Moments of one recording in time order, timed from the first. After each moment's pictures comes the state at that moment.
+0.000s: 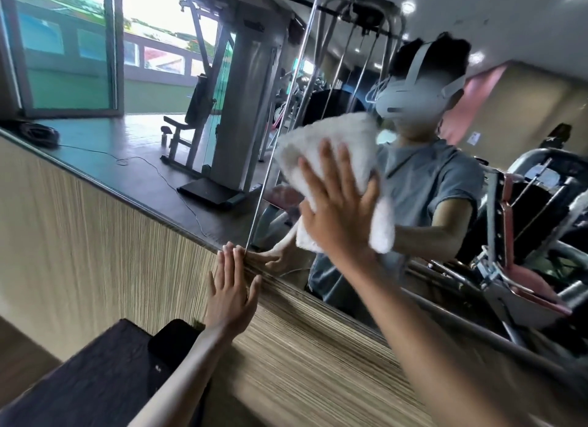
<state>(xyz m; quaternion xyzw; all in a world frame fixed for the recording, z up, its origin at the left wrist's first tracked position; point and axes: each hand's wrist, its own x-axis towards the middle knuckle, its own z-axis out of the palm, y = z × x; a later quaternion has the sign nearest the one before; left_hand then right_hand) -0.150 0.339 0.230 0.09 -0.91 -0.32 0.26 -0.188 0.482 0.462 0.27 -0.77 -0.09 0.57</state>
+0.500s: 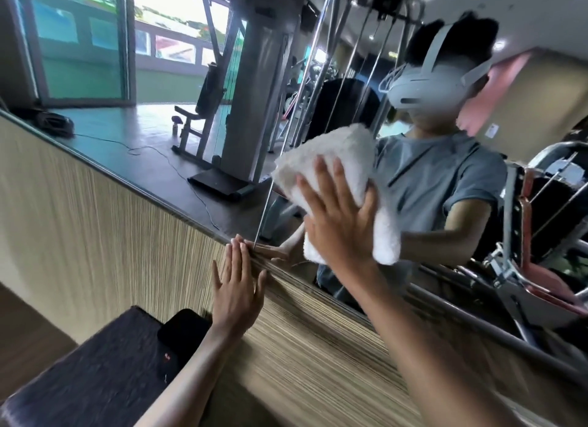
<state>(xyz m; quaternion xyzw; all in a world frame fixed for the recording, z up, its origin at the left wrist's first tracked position) -0.146 0.342 0.227 0.12 -0.92 -0.27 0.27 -0.191 0.481 0.427 0.28 -0.76 -0.17 0.56</state>
